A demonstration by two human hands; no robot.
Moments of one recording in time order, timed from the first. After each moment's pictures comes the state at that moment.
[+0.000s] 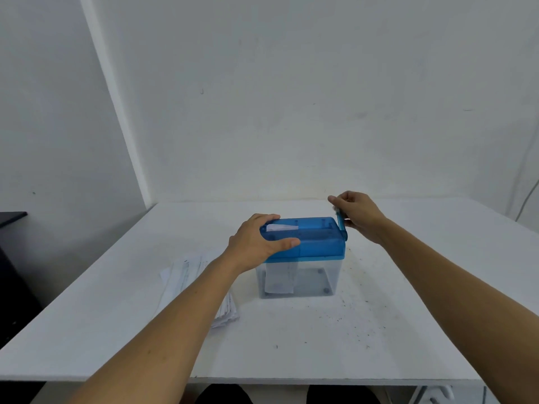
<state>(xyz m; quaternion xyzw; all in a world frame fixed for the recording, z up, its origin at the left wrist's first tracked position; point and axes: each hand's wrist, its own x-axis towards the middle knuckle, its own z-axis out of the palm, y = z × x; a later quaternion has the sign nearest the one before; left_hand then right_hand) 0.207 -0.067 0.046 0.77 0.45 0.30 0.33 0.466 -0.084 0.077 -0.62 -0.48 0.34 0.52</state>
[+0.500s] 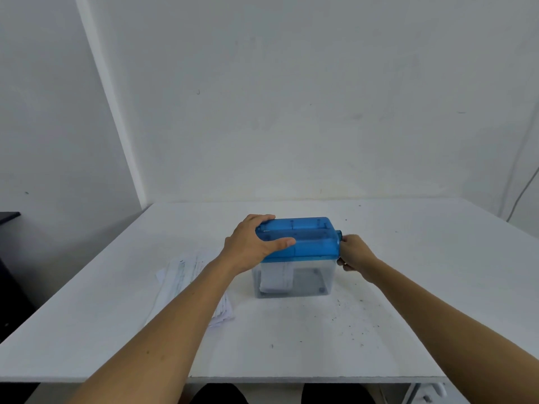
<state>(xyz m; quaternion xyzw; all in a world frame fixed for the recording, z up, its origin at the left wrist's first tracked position) 0.209 -0.066 0.042 0.77 0.45 0.31 0.33 0.460 -0.107 0.008 -0.73 -0.45 0.33 0.39</state>
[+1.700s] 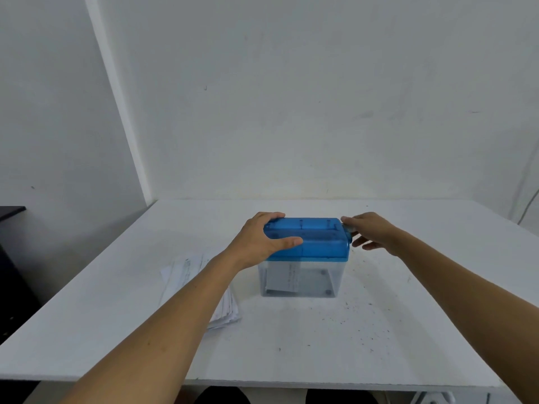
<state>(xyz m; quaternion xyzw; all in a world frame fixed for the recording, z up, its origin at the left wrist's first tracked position) 0.205 -0.058 0.050 0.78 0.42 0.29 0.36 0.480 -0.095 0.061 -0.76 -0.48 0.31 0.32</state>
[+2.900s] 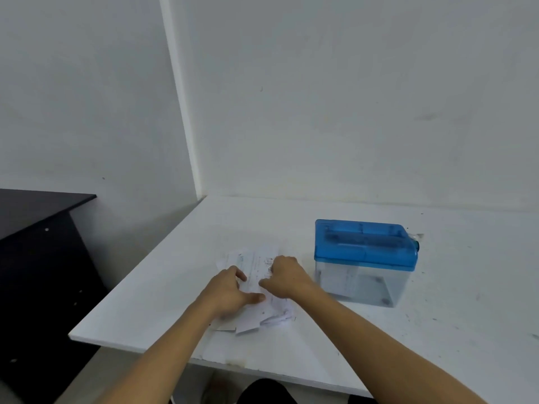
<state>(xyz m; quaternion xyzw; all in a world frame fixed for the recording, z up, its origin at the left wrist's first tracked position) 0.049 -0.072 -0.023 0.69 0.65 0.14 0.29 0.210 -0.067 -0.008 -0.69 -0.67 0.23 0.14</state>
